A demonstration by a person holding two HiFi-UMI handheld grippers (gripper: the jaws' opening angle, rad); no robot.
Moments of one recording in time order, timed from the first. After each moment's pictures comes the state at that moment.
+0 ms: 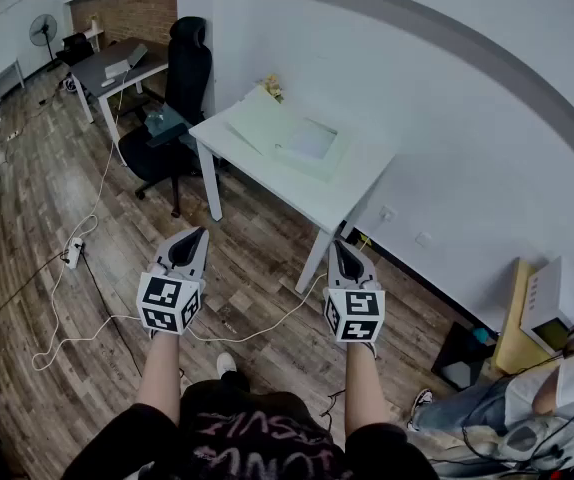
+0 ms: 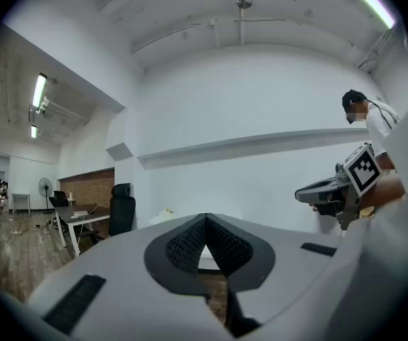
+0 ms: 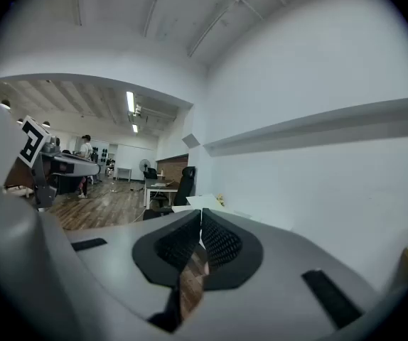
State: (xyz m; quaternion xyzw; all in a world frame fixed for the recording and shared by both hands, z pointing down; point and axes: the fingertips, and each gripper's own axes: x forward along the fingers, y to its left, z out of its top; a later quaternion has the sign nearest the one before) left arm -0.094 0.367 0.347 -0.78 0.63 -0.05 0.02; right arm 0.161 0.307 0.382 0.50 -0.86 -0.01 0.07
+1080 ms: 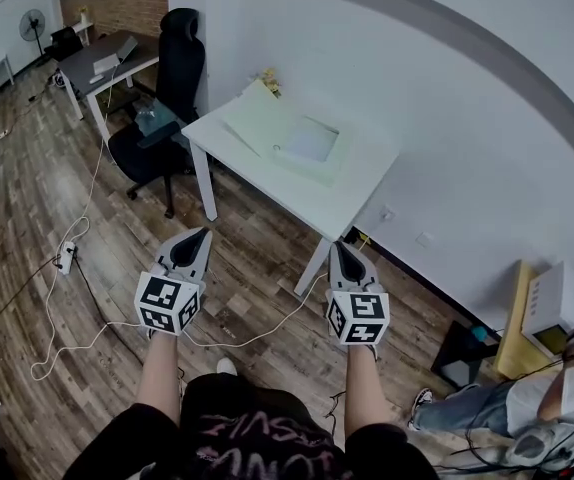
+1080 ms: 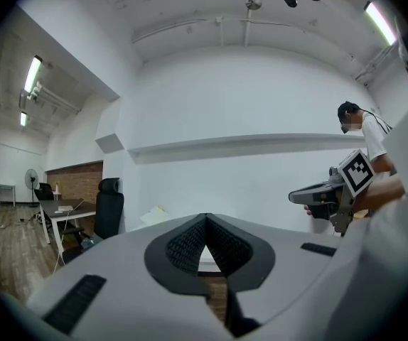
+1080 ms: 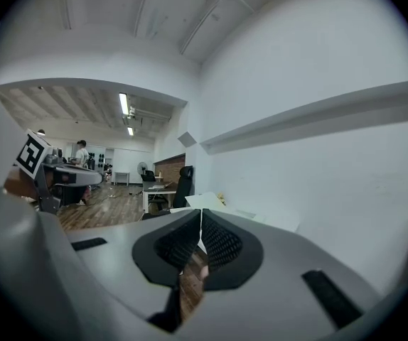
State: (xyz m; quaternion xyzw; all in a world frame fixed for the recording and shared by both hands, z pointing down) left arm -0.120 0.305 0.363 -0.81 0.59 -0.04 0.00; right arm 0.129 0.255 0.393 0.51 -0.86 0.02 0.06
